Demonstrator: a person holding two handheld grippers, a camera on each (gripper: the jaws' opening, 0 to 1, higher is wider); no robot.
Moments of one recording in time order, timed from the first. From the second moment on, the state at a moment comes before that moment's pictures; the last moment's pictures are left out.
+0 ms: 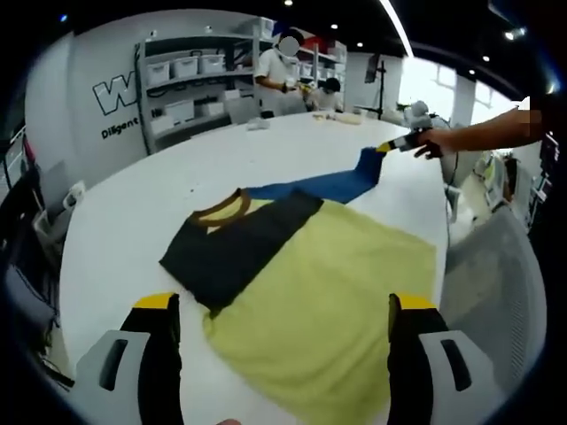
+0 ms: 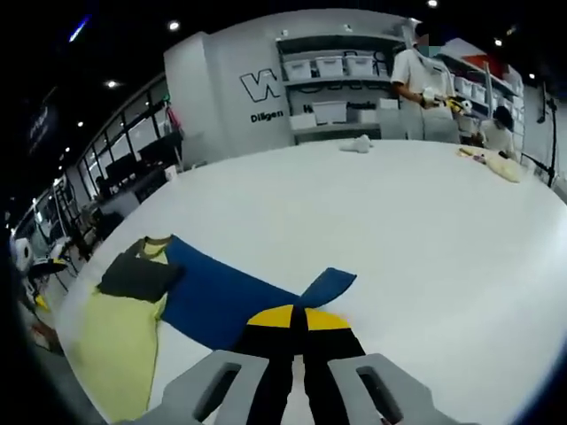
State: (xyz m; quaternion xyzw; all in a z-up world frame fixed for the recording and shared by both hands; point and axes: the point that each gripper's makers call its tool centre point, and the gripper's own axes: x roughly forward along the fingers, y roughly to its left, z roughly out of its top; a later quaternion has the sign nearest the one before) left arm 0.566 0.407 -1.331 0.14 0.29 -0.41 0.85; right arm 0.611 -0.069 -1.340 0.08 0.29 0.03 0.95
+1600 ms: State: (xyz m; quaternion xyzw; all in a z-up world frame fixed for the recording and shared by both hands) left arm 0.558 0.437 -1.320 0.13 0.25 -0.39 0.88; right arm 0.708 0.036 -1.139 0.06 0.14 0.16 0.97
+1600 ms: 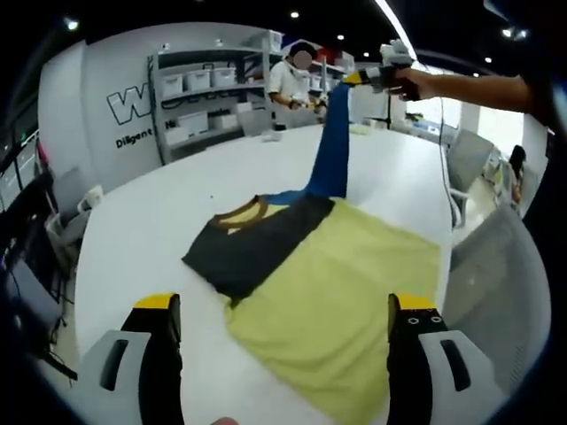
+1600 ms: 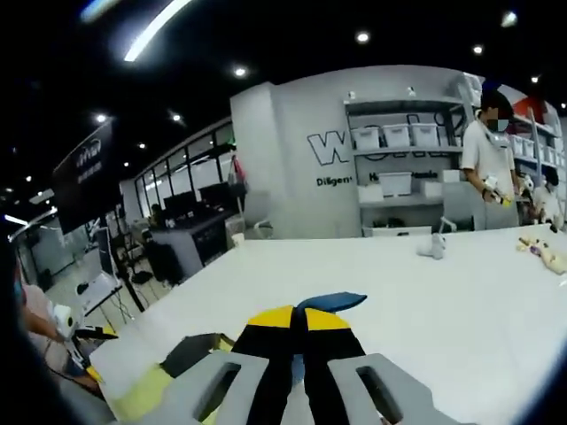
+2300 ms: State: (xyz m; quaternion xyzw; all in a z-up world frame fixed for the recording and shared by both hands) left arm 0.550 0.449 -1.322 0.12 0.25 -0.38 0.88; right arm 0.721 0.132 -1.122 0.05 0.14 0.25 0.96
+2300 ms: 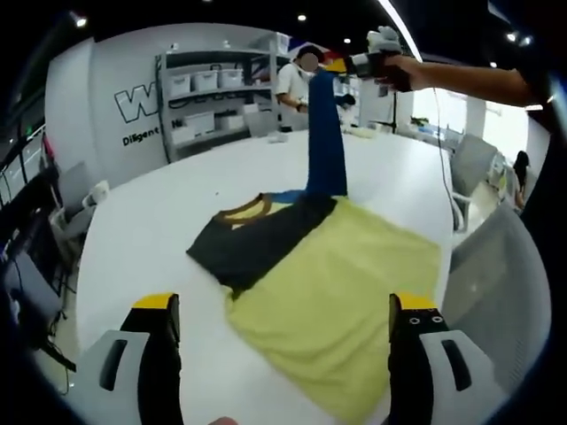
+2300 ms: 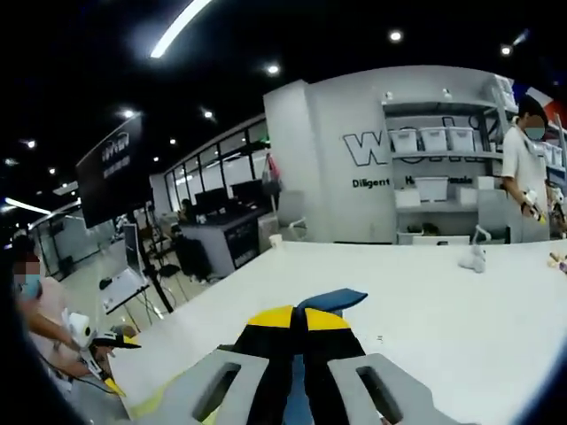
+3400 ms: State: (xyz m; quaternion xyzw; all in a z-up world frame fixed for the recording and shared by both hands) left arm 0.536 0.466 -1.340 0.11 0.27 -0.37 0.88; right arm 0.724 0.236 -1.178 0.04 0.20 0.31 0.93
